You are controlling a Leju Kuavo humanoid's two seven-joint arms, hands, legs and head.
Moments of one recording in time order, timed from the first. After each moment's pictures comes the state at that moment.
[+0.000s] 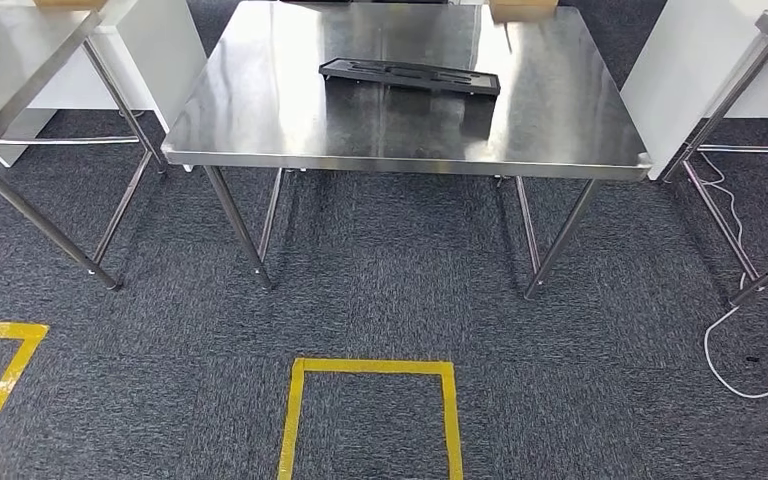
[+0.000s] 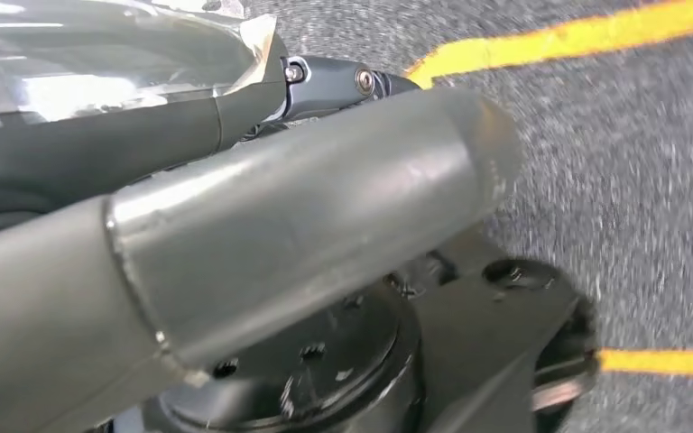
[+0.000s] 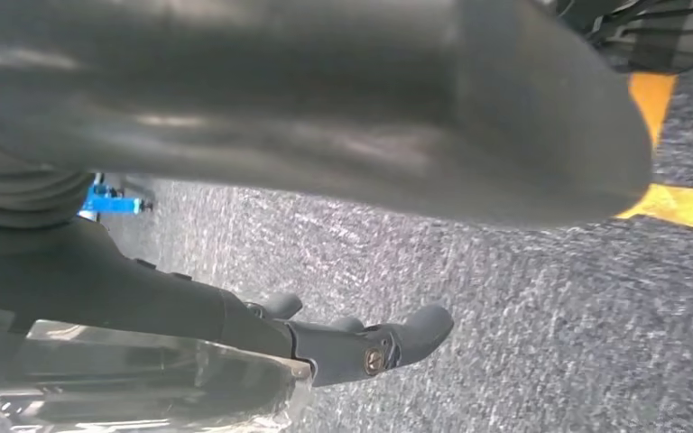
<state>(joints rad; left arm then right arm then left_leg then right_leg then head) -0.04 -0.07 0.12 -0.18 -0.12 -0.09 -0.25 -0.05 0.05 -0.30 -0.20 0.70 -0.10 0.14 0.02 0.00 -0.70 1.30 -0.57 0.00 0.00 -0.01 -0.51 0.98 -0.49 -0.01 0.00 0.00</state>
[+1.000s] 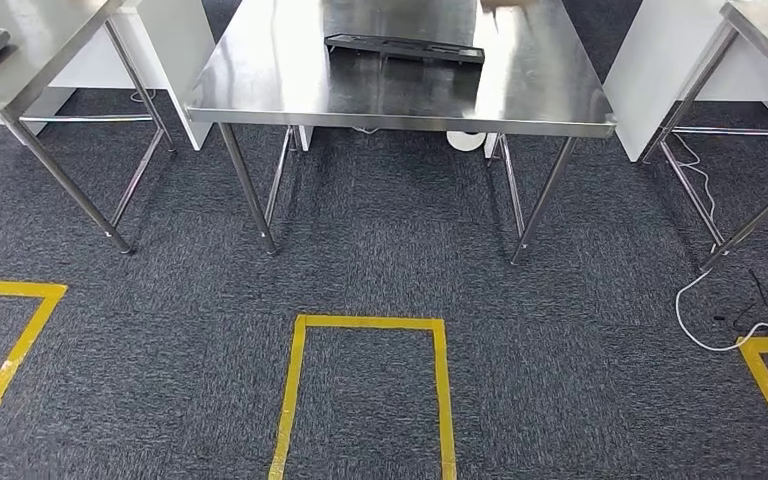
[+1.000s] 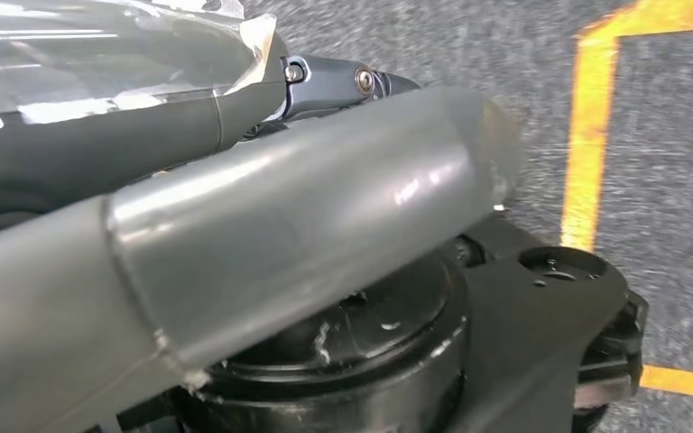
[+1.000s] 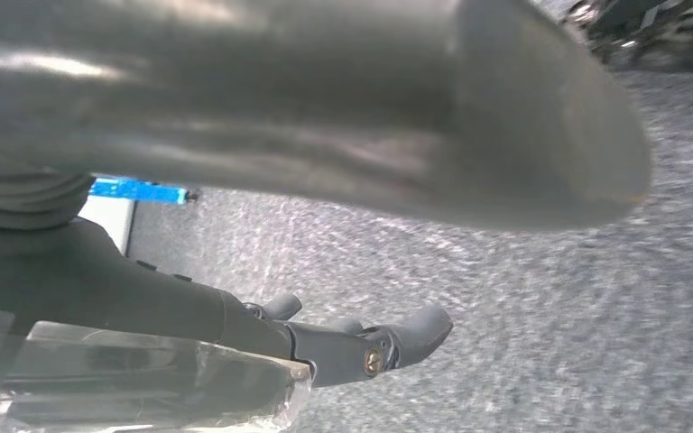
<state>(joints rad) 0.00 -0.17 0.17 -0.18 -0.11 0.02 -0.24 -0.04 -0.02 -0.30 -0.19 0.73 0.03 0.16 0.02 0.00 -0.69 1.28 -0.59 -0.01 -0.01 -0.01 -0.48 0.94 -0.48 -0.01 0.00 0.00</state>
